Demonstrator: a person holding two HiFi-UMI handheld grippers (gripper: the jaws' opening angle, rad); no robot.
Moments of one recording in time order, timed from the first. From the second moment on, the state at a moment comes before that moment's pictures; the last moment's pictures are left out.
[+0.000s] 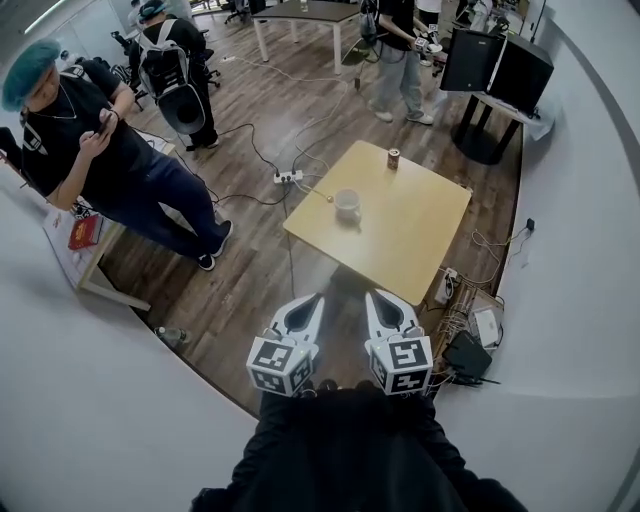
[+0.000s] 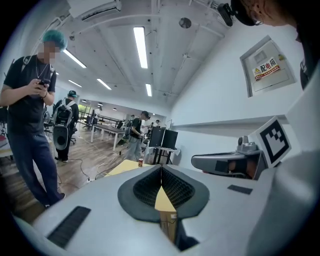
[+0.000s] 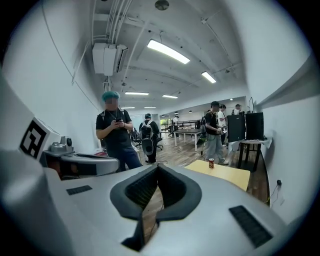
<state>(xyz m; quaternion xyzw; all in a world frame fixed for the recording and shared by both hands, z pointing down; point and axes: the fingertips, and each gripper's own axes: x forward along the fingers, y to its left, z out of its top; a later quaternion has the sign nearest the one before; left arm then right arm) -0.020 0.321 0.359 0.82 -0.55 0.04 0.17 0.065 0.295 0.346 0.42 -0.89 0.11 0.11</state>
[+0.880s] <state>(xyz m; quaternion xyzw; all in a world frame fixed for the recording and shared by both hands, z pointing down) -0.065 0.362 0.407 0.81 -0.54 0.04 0.22 0.014 0.345 0.393 0.39 -0.89 0.12 0.17</state>
